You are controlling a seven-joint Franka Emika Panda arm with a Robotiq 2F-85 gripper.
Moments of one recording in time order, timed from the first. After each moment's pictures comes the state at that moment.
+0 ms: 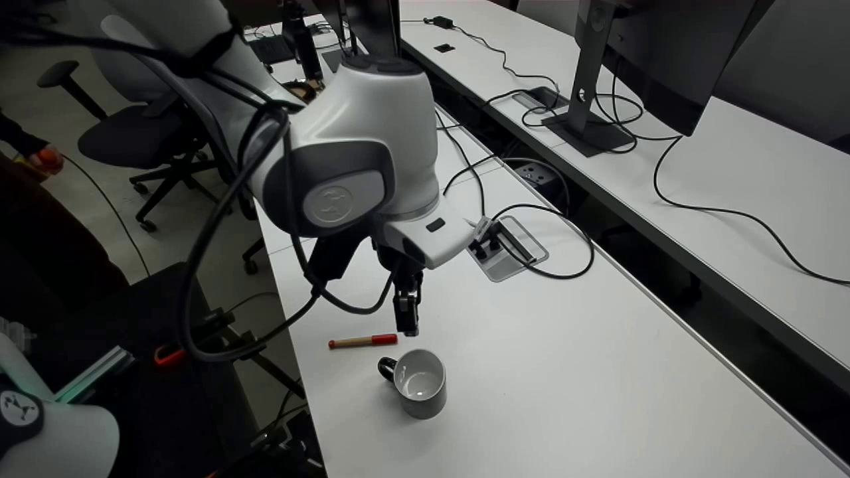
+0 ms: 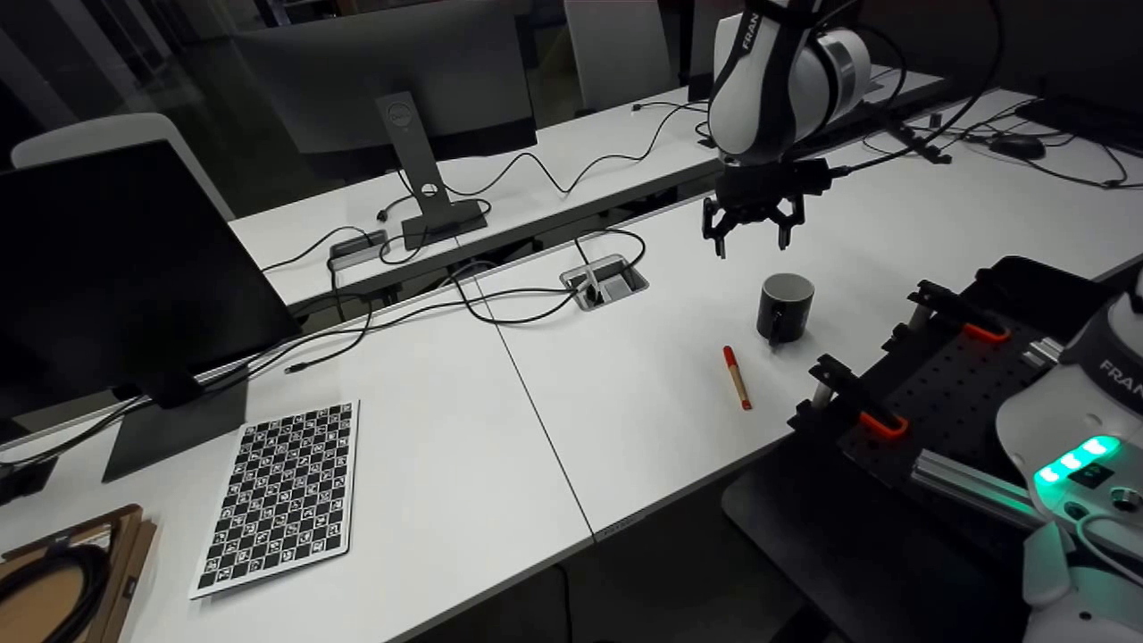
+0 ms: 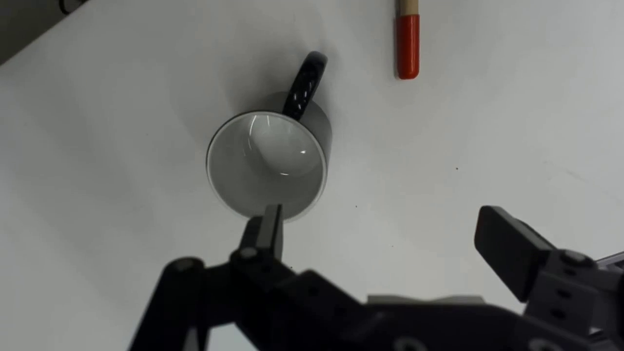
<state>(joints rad) 0.03 0.42 -0.16 -2.47 -0.09 2.84 0.65</state>
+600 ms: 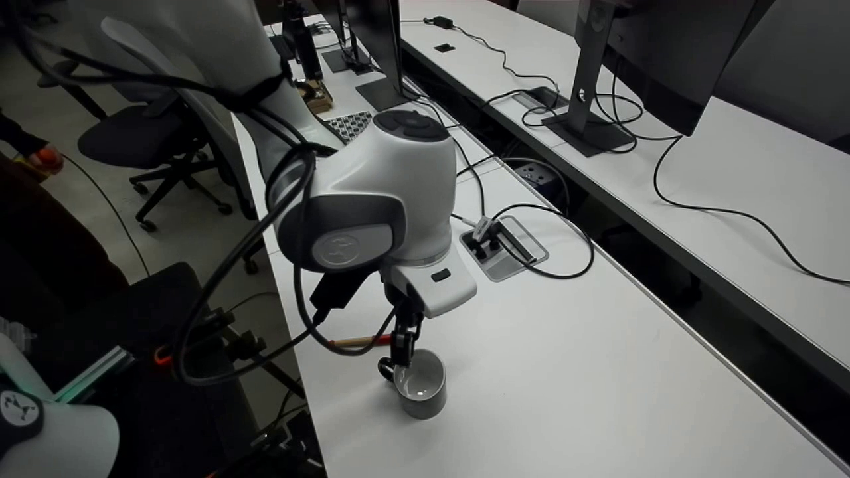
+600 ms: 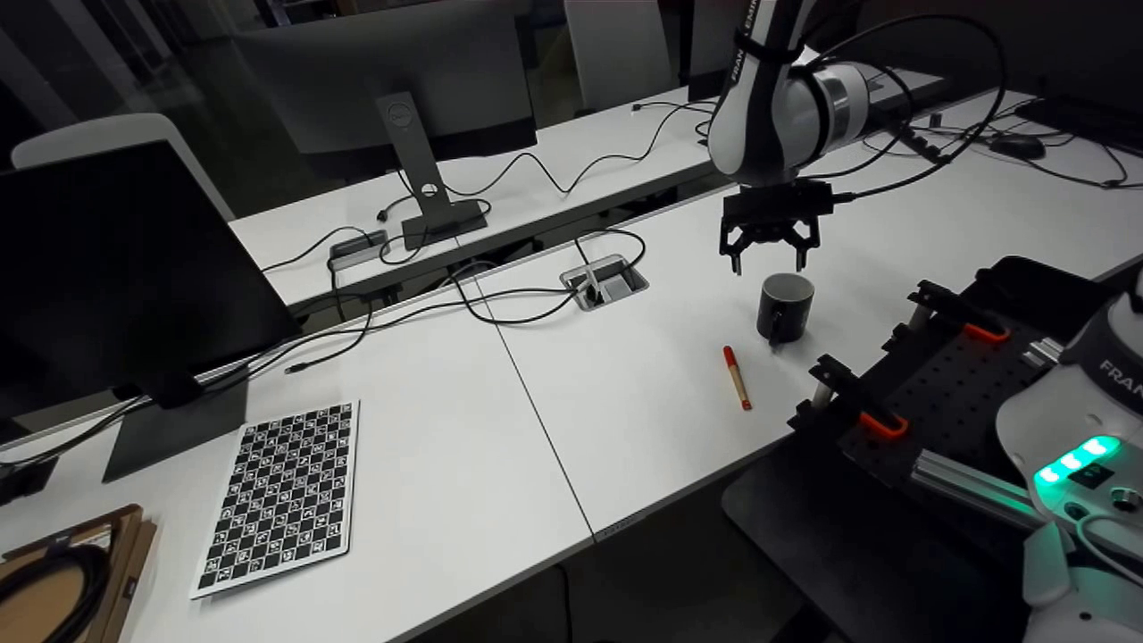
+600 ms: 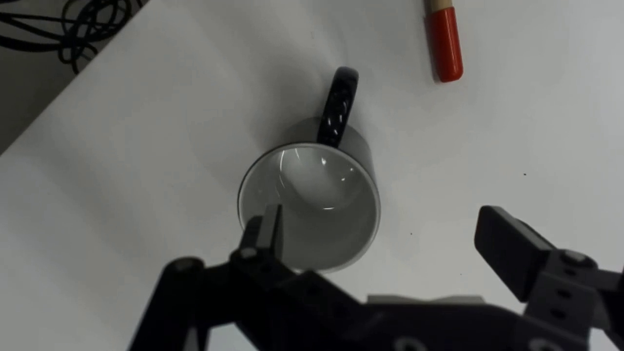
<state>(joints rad) 0.02 0.53 -0.19 -2.44 0.07 2.84 0.63</state>
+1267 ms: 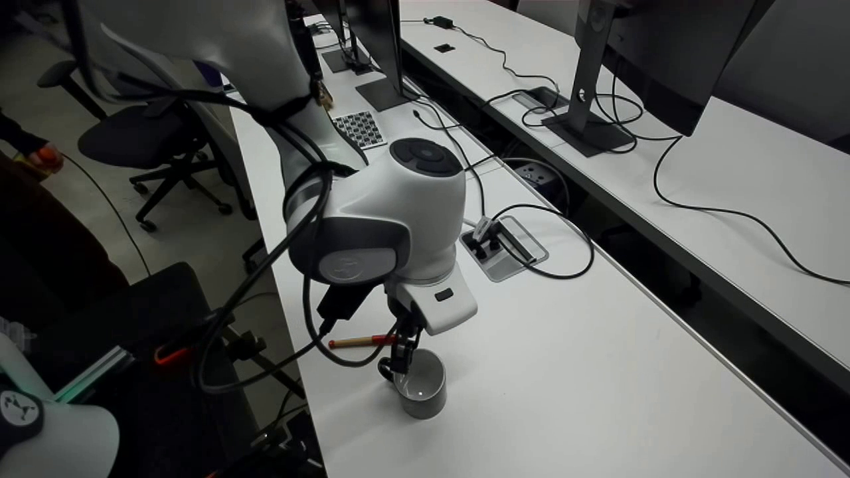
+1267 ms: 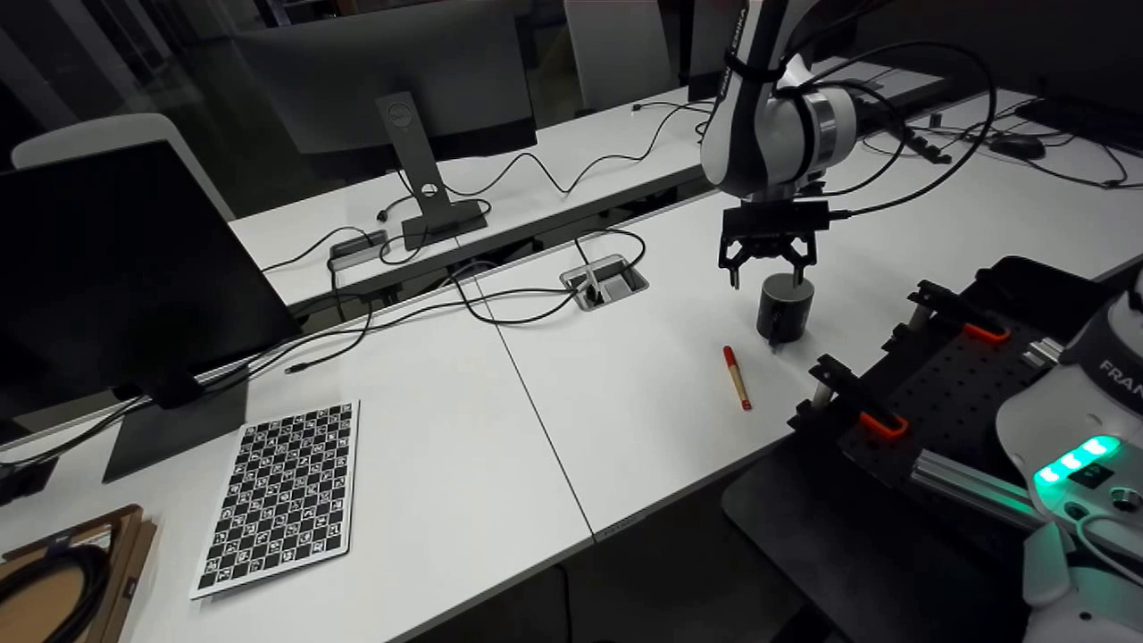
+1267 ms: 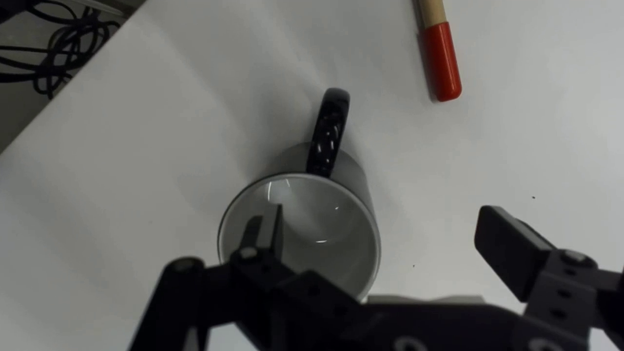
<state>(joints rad) -0.04 0.60 -0.13 -2.39 0.20 2.84 0.54</state>
